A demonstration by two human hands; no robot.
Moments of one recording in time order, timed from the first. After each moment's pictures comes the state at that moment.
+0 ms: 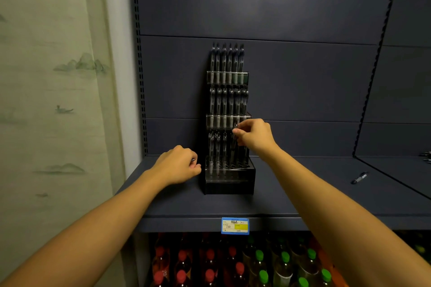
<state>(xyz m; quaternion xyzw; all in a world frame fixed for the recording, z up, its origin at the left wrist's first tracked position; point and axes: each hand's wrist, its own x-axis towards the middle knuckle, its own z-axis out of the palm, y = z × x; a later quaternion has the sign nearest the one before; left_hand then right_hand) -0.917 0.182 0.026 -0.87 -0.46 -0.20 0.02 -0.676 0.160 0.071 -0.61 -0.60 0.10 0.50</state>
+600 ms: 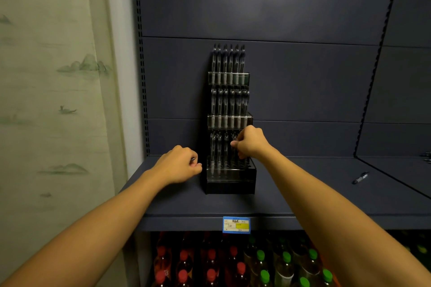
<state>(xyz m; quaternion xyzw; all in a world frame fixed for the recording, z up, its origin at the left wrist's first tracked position) -0.922 0.188 0.022 -0.86 -0.45 -0.23 -0.05 -0.685 0.164 0.070 -0.70 -0.62 0.12 0.33</state>
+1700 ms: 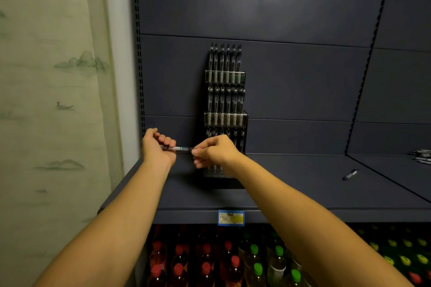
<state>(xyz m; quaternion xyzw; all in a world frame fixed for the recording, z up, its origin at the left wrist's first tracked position) -0.917 0.196 0.040 -0.11 -0.18 -0.71 -0.67 -0.759 0.135 0.045 -0.53 -0.58 0.41 0.46</state>
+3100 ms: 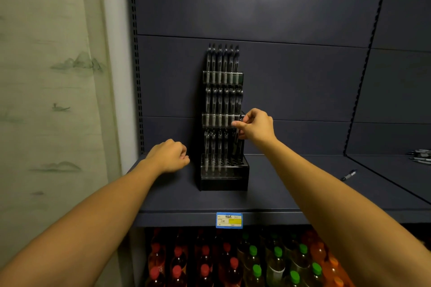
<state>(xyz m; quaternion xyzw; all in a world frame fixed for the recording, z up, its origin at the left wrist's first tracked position) -0.926 0.209 0.028 -0.85 -0.50 -0.17 0.03 -0.663 0.155 0.085 -0.59 -0.57 0.10 0.56</state>
